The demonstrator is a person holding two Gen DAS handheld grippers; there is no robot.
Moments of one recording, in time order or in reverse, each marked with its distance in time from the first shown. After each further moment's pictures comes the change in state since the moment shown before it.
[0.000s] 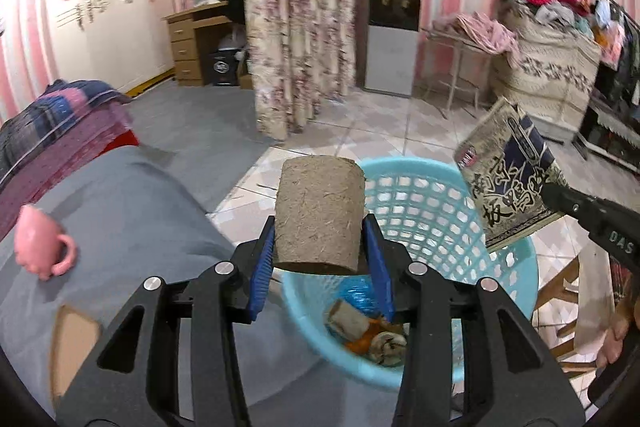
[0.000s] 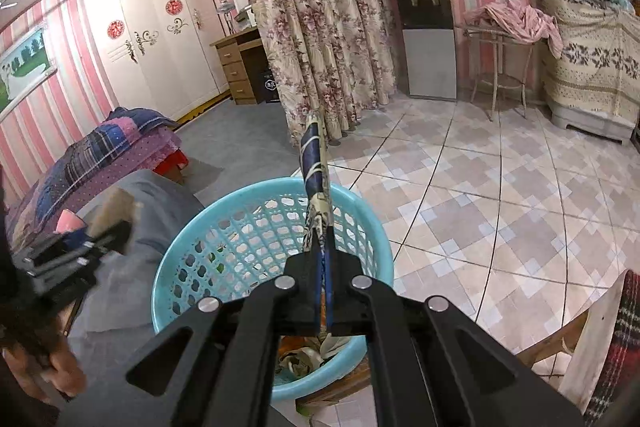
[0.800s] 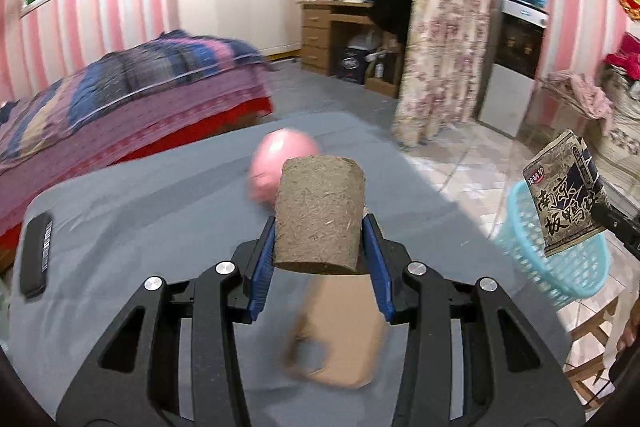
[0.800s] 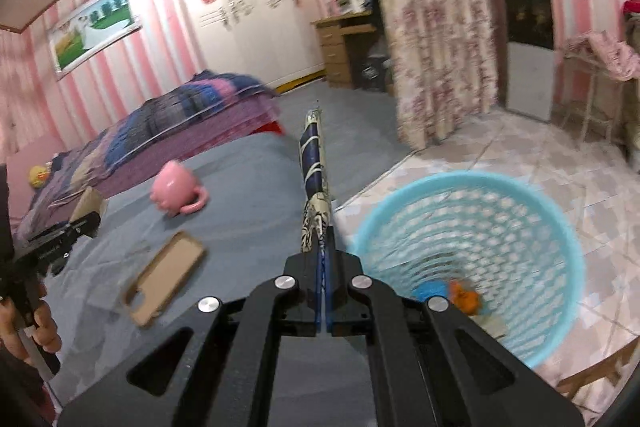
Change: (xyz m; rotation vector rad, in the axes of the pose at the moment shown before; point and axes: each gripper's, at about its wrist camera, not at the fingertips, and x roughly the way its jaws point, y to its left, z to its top) left arm -0.143 0.214 -0.060 -0.277 -0.030 0.298; right arm -0.021 0.160 -0.029 -0.184 0.016 0.227
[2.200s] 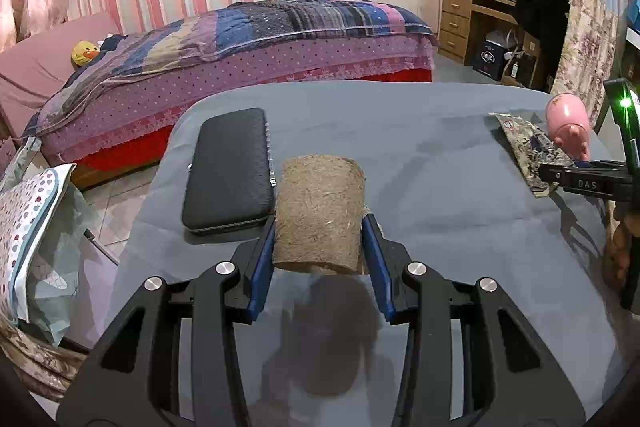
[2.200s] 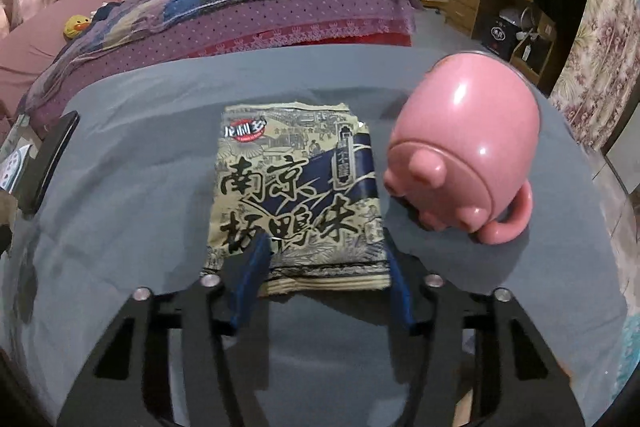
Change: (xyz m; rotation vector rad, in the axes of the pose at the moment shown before) left arm -0.034 0.287 -0.100 -0.210 0.081 0.392; right arm 0.220 0.333 -0.039 -0.405 0.365 0.183
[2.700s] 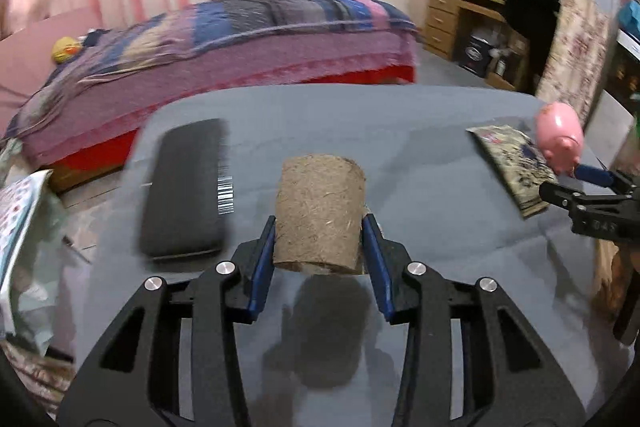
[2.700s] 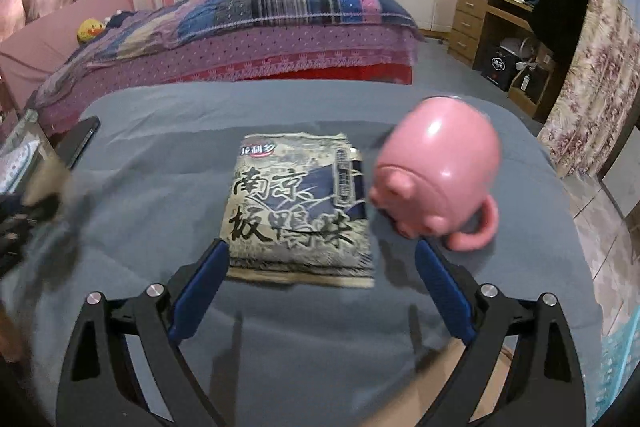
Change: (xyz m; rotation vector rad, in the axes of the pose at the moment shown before) left arm 0.016 -0.007 0.016 -0.021 0.020 -0.048; right arm -0.026 0.003 -0.006 -0.058 -0.069 -0.029
